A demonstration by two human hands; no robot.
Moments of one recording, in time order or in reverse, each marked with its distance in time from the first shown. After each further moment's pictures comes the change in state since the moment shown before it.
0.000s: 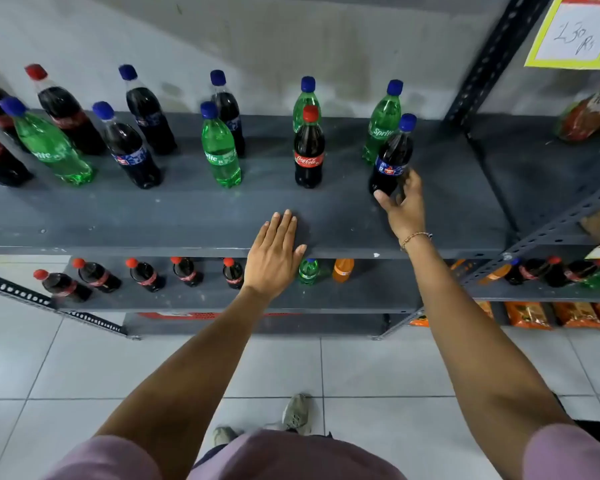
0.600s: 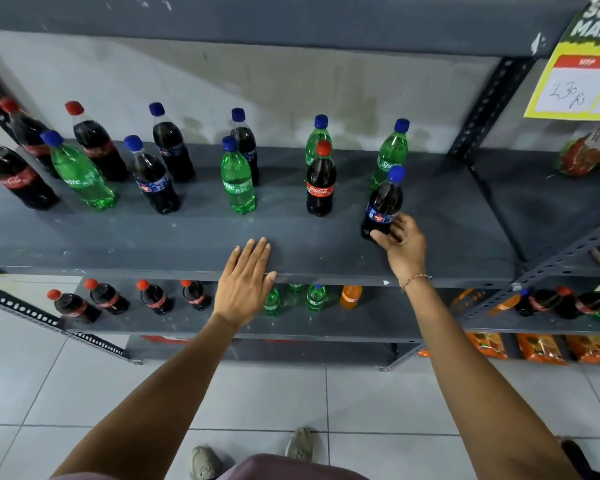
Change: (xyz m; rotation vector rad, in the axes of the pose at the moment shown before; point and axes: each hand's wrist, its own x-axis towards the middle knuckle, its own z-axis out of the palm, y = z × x) left_hand -0.027 -0.060 -0.014 0.067 0.048 -0.038; right_hand -0.029 -0.010 0.013 0.110 0.032 0.090
